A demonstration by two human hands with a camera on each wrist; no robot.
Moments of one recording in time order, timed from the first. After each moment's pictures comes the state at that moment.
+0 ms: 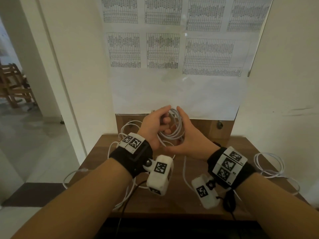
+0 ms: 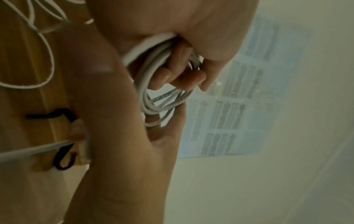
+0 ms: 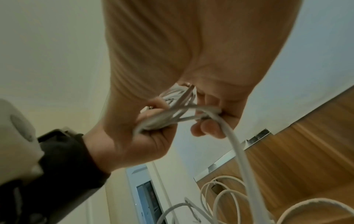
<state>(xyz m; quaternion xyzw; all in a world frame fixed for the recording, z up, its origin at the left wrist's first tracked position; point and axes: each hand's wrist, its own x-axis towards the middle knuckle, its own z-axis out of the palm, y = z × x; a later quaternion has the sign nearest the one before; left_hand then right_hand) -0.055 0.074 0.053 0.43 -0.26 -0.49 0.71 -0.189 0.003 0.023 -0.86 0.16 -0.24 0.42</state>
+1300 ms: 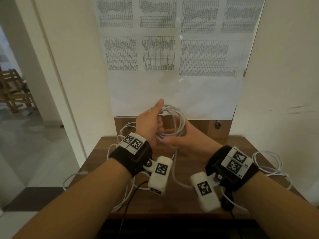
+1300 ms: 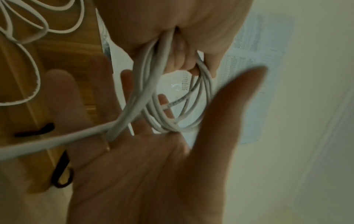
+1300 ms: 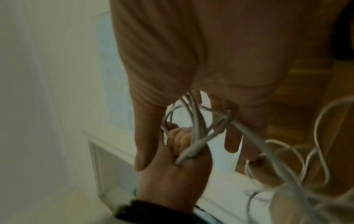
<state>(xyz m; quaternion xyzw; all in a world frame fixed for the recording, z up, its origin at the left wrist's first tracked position) -0.053 0.066 0.053 0.47 -0.26 -0.39 0.75 -0.198 0.027 0.045 -0.72 0.08 -0.24 0.64</state>
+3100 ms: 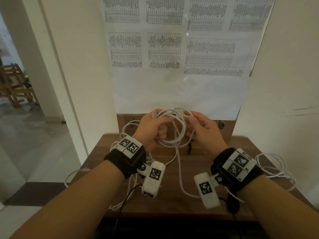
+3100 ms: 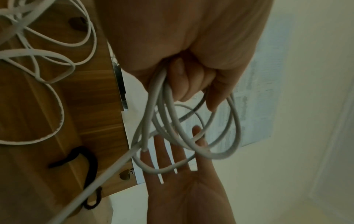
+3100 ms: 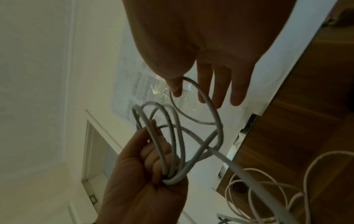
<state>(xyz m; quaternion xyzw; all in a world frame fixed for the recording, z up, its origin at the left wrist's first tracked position) -0.037 0.079 0.036 0.43 -0.39 -0.41 0.70 -0.195 0.001 0.026 -0.70 0.26 -0.44 0.51</state>
